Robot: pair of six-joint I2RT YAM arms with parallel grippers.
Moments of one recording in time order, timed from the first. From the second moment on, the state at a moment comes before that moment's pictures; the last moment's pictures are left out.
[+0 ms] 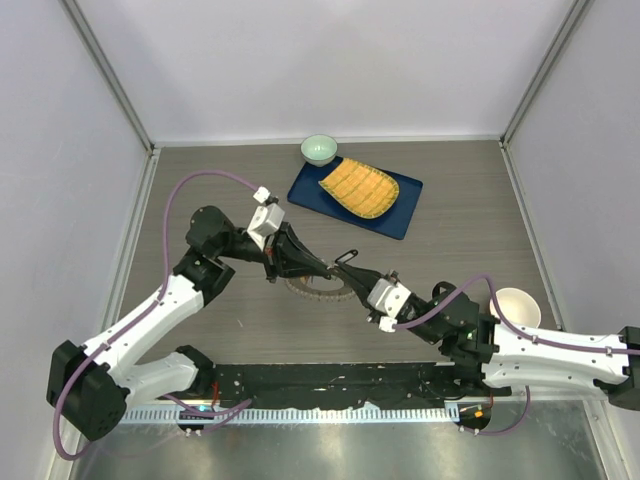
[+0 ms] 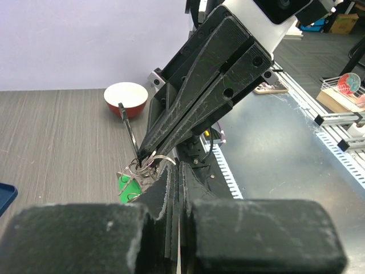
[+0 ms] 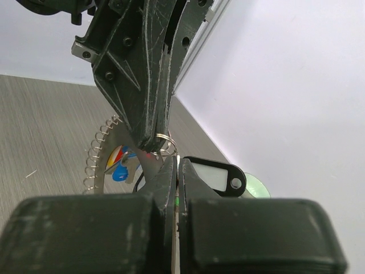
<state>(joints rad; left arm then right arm) -0.60 1.06 0.79 0.52 1.20 -0.34 1.29 0.76 0.52 0.48 0.27 -0.60</state>
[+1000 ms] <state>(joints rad) -0.53 1.19 0.87 0.72 1.17 -1.05 1.25 0.75 0.89 -0.14 0.13 -0.72</state>
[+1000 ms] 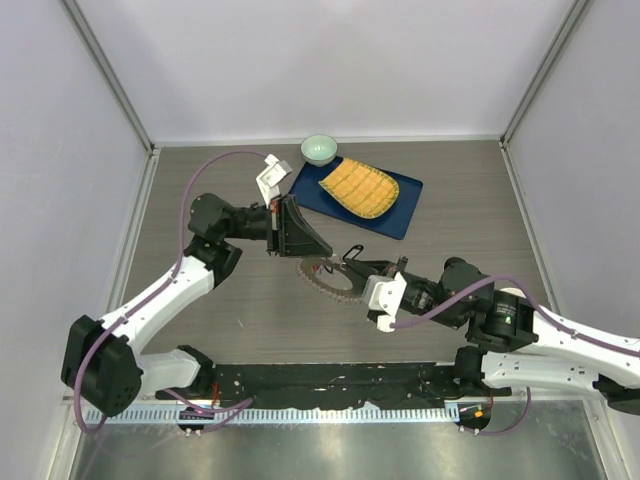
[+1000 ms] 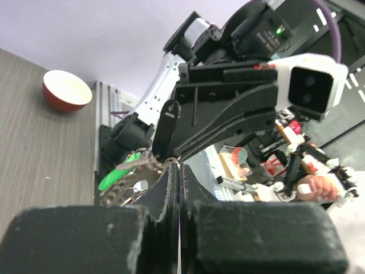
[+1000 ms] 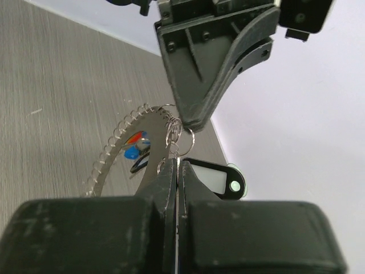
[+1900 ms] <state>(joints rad) -0.51 1.02 1.03 -0.10 0.77 -0.18 1.25 0.84 0.95 -0.27 0.23 -0.71</state>
